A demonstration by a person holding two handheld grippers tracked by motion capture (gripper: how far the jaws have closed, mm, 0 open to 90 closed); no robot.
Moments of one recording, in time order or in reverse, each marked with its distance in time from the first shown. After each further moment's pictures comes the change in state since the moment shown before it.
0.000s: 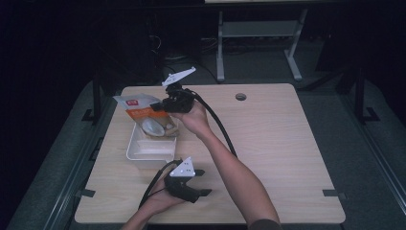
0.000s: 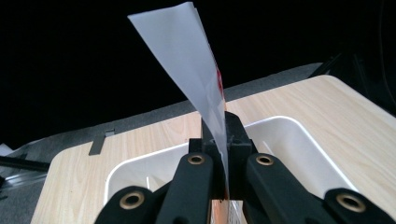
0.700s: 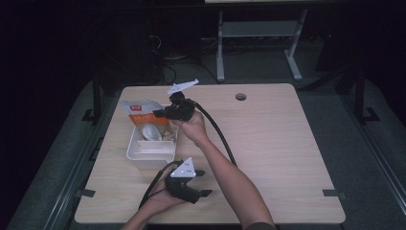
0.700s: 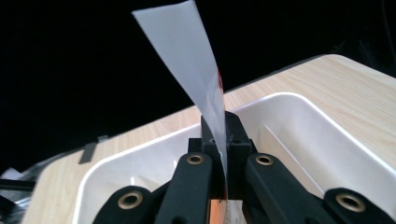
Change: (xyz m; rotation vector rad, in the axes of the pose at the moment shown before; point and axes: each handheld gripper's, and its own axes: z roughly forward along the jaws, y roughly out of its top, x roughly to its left) left arm -0.002 0.000 0.001 0.009 -0.002 0.010; right arm -0.019 -0.039 0.023 -0.043 0.000 0.098
